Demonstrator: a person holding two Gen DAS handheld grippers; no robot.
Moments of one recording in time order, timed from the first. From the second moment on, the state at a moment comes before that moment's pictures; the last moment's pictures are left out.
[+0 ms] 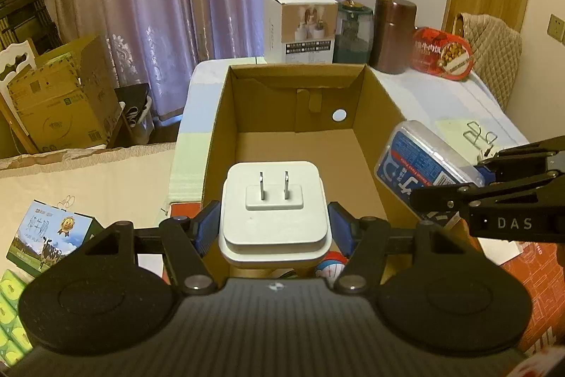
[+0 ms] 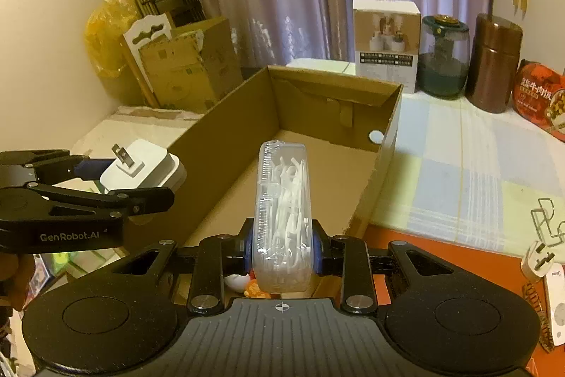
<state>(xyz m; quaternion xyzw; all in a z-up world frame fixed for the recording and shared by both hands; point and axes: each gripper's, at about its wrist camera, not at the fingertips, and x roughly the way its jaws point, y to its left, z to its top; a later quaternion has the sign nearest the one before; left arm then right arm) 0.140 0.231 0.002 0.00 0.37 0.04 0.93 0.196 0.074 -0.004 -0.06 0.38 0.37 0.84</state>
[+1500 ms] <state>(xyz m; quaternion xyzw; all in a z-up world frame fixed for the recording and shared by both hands) 0.170 0.232 -0.023 0.01 0.38 0.05 0.92 0.207 0.078 -0.020 -0.06 0.39 0.37 0.84</state>
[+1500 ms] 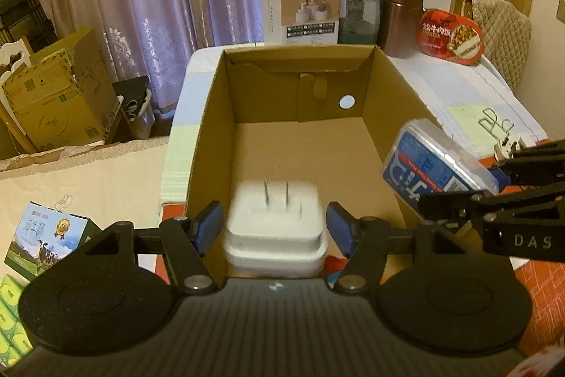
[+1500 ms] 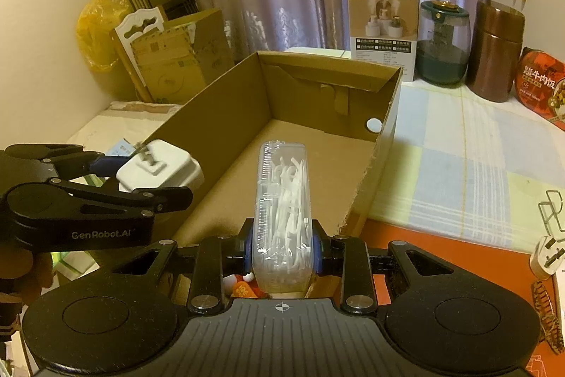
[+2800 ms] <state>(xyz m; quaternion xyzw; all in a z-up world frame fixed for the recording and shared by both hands) 0.151 0.226 0.003 0.00 0.36 0.07 0.93 0.198 0.058 -0.002 -0.03 0.37 0.37 0.85</state>
